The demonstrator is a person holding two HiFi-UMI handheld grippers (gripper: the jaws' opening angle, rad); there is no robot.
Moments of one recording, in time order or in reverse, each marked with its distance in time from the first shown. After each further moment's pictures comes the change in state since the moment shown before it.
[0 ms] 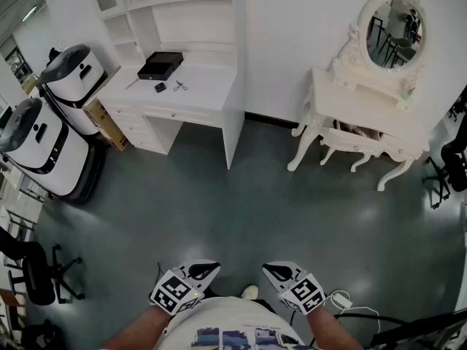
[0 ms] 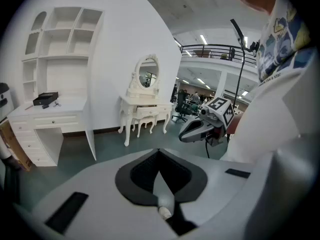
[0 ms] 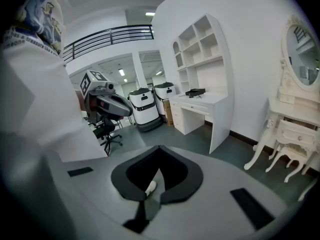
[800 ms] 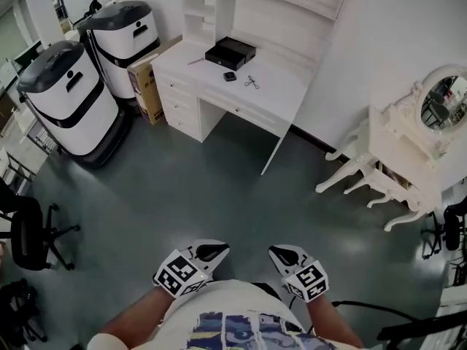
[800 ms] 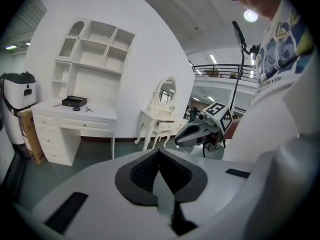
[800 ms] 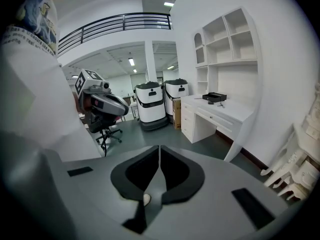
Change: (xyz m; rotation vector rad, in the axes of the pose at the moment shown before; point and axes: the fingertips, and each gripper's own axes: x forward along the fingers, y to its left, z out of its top) left arm -0.140 0.166 -0.020 -0.081 -0.176 0.059; right arm 0.178 0.061 0.130 -0.129 0.052 0.009
